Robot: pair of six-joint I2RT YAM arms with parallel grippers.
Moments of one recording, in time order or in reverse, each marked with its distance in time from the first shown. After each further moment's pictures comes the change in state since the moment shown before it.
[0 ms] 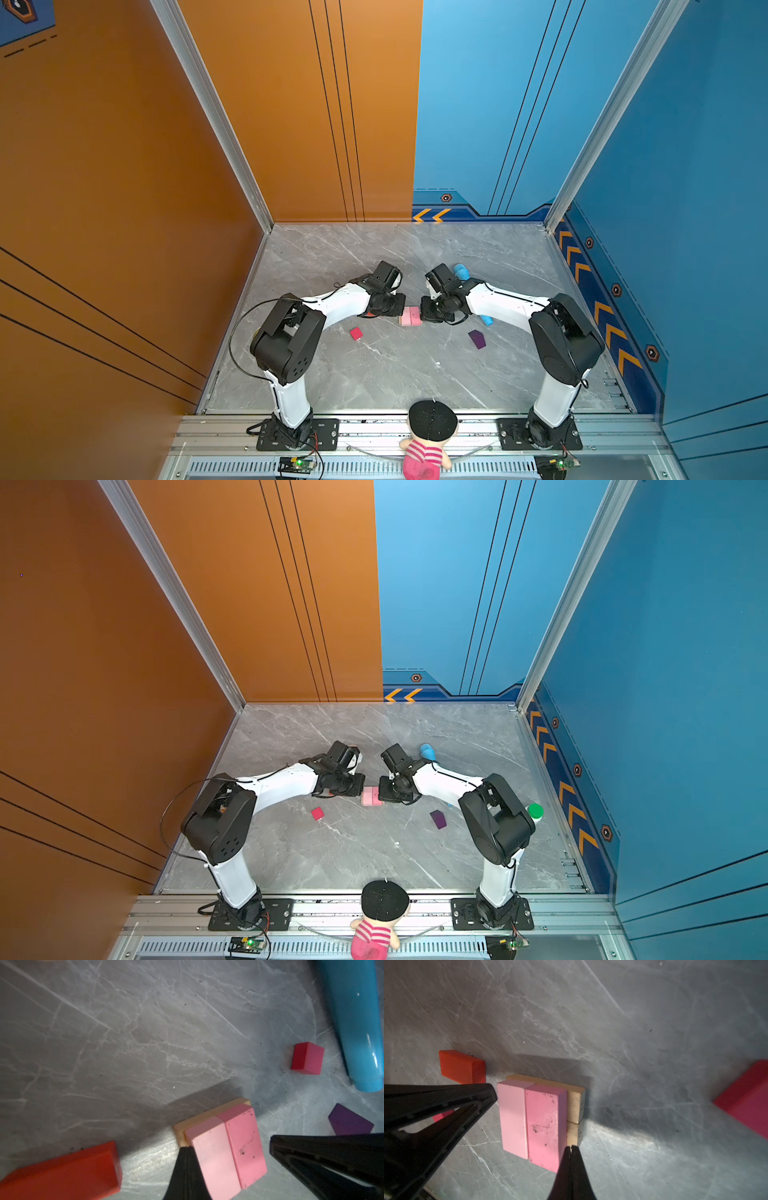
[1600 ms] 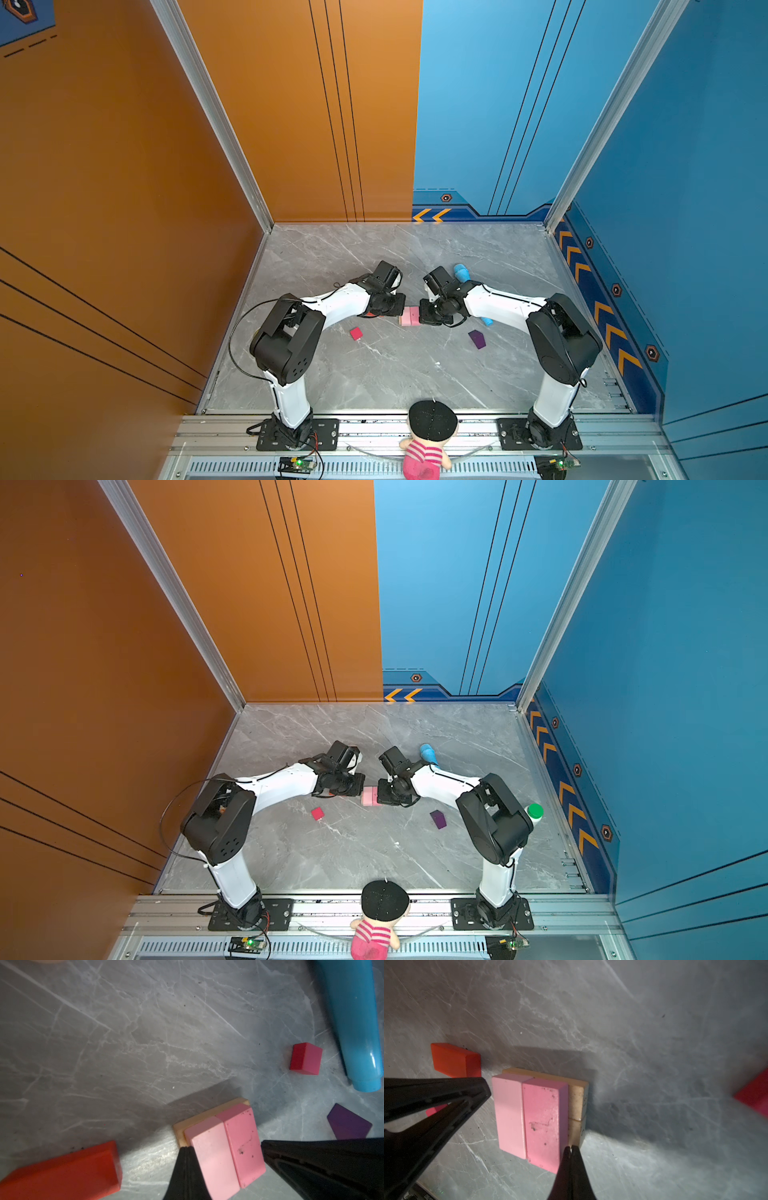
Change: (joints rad) left arm 0.000 -0.001 0.000 0.000 0.000 0.000; right arm 0.018 0.010 -0.014 0.008 -0.003 0.011
